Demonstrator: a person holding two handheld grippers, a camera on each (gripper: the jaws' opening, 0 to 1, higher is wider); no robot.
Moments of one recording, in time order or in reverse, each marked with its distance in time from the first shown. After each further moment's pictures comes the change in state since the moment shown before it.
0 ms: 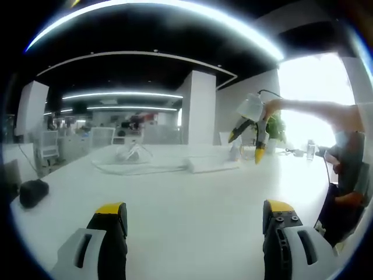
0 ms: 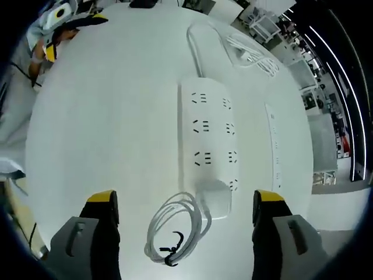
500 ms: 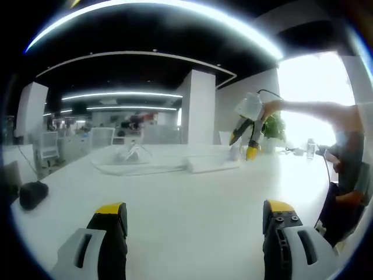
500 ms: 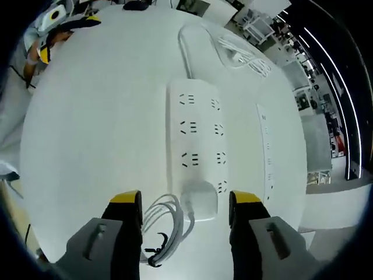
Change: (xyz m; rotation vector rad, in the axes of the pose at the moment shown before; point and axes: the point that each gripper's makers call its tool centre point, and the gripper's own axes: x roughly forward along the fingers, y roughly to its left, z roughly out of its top) left arm 0.003 -0.002 0.001 0.009 0.006 -0.003; right arm 0.001 -0.017 0.002 -0.007 -0.010 -0.067
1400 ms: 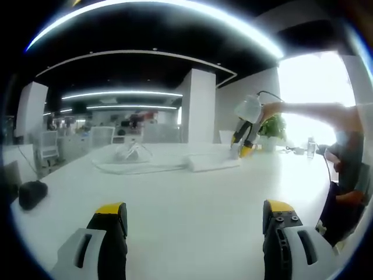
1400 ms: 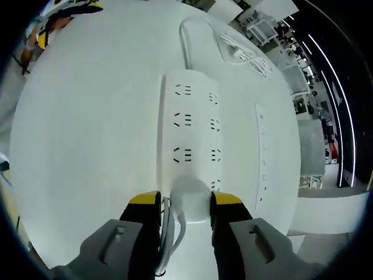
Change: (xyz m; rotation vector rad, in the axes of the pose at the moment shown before) left arm 0.002 0.000 -0.002 0.001 0.007 -0.001; right arm 0.009 -0.005 -0.005 -0.063 0.036 -0.039
